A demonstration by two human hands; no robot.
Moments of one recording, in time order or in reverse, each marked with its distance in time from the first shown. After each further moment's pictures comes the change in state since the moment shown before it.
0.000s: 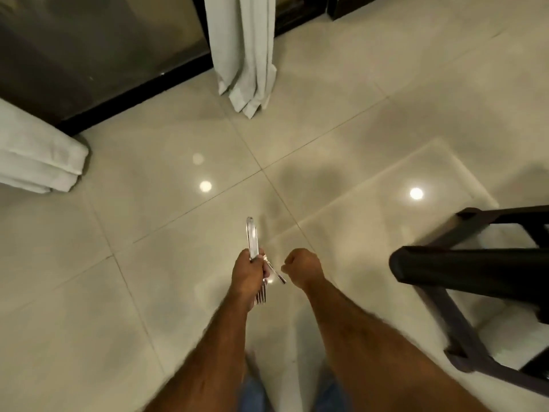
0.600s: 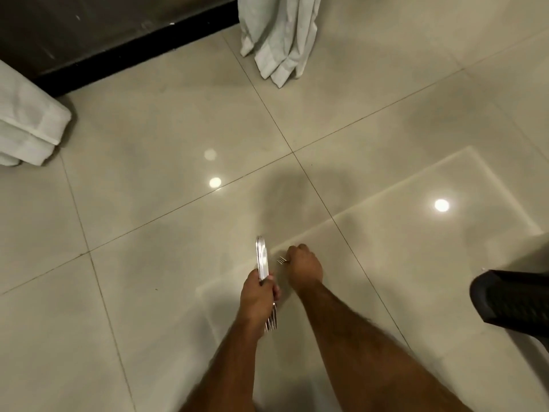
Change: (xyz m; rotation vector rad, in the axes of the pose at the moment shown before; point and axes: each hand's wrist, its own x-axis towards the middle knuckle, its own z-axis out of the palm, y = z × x) left_hand 0.162 -0.132 -0.009 -0.018 0.044 -0.046; right_hand 0.196 0.017 0.165 -0.277 0.154 -0.188
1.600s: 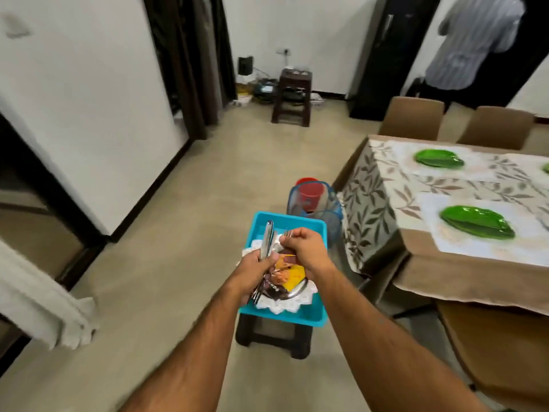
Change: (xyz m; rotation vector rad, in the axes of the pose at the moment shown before) left_hand -0.791 0.388 0.217 0.530 -1.112 0.542; right_hand -0.718 0.168 -0.718 1.544 0.865 0.203
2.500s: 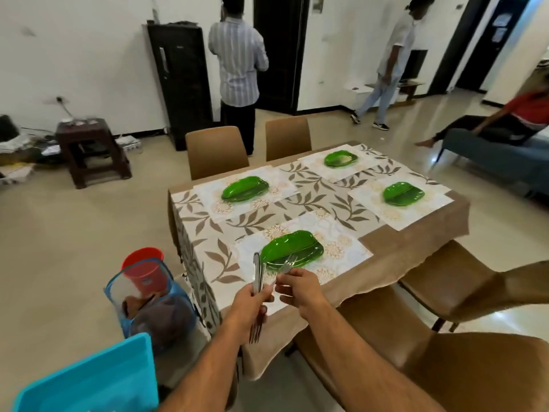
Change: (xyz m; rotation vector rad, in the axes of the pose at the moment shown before) left_hand 0.248 0.055 0.486 0.158 -0.433 -0.113; right_hand 0.070 -0.049 -0.501 0.380 0.664 0.096
